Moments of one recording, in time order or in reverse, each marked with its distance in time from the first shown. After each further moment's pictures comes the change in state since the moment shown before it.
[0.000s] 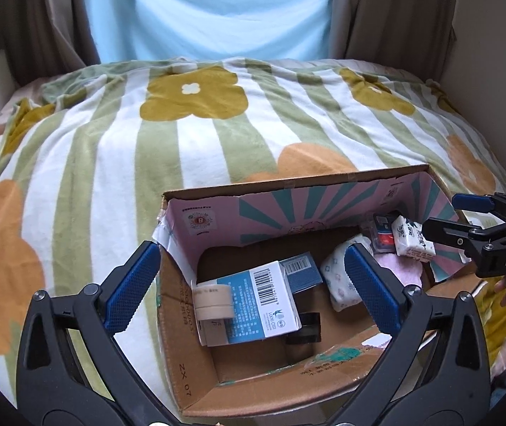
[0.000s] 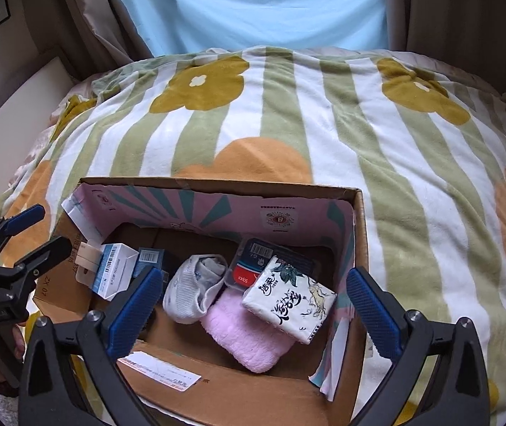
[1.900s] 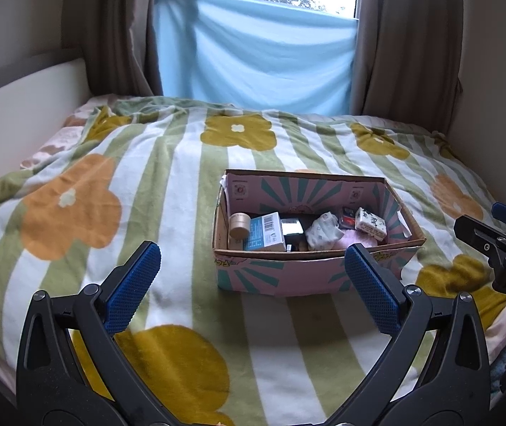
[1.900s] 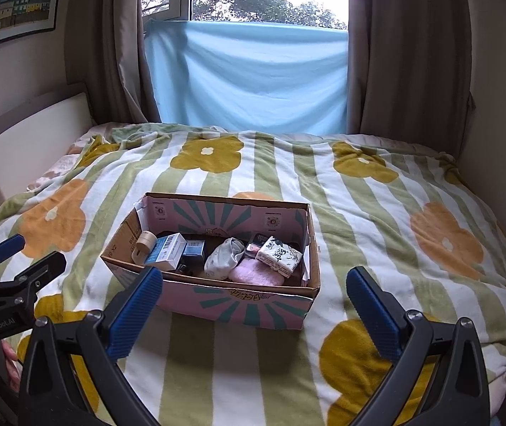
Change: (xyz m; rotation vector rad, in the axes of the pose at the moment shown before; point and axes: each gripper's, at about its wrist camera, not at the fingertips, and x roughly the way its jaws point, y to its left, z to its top) left arm -0.184 -0.026 -0.101 -0.131 -0.227 0.137; right arm -0.172 0.070 -0.118 -0.064 -0.347 -0.164
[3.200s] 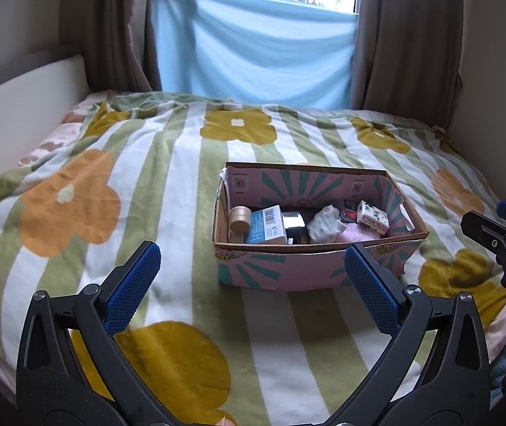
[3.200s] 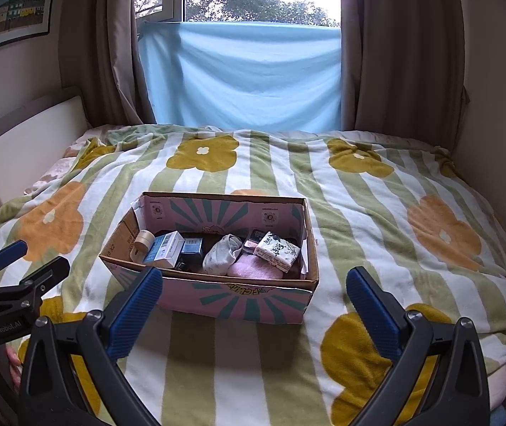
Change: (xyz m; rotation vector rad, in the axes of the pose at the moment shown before) left arm 0.004 0.002 -0.005 0.001 0.016 0.010; right arm 0.000 -0.003 -0.007 0.029 0.002 0.002
